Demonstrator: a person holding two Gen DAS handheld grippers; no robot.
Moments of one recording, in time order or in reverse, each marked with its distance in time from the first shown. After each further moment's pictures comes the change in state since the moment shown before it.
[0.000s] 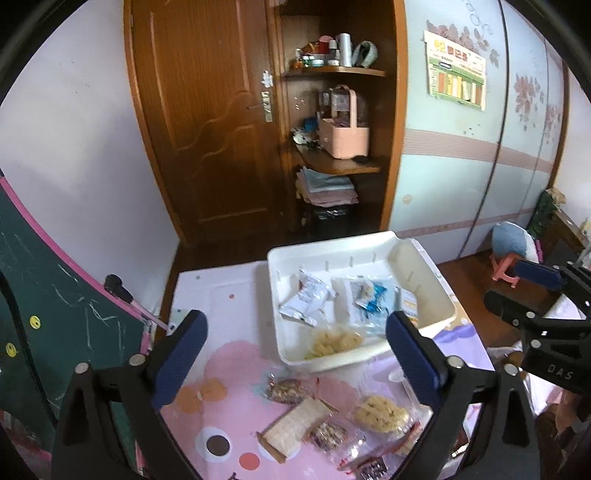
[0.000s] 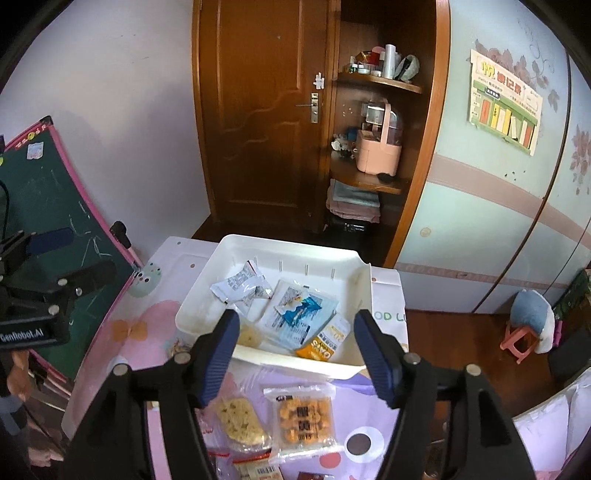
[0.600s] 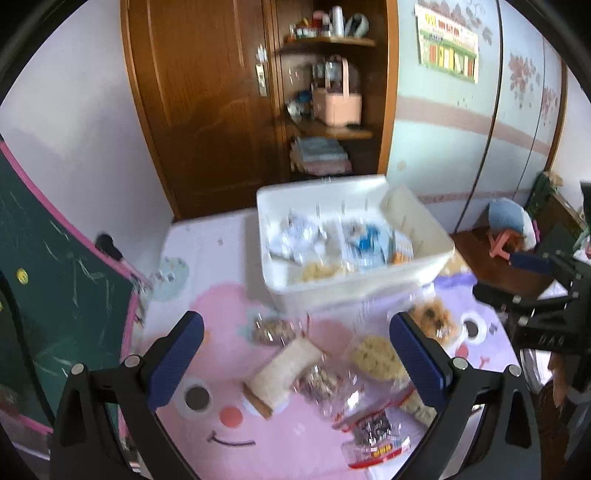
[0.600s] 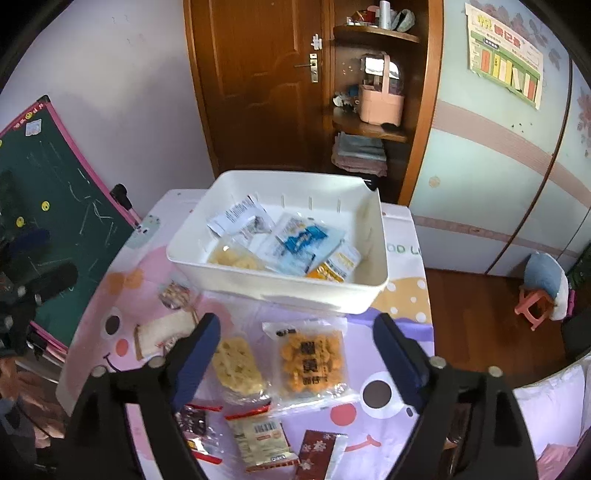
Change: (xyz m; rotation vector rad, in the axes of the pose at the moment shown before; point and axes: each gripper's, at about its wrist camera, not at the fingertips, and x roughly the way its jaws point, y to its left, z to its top) left arm 0.019 -0.015 -0.099 -0.004 0.091 -0.011; right arm 0.040 -0.014 -0.083 0.056 0.126 0.050
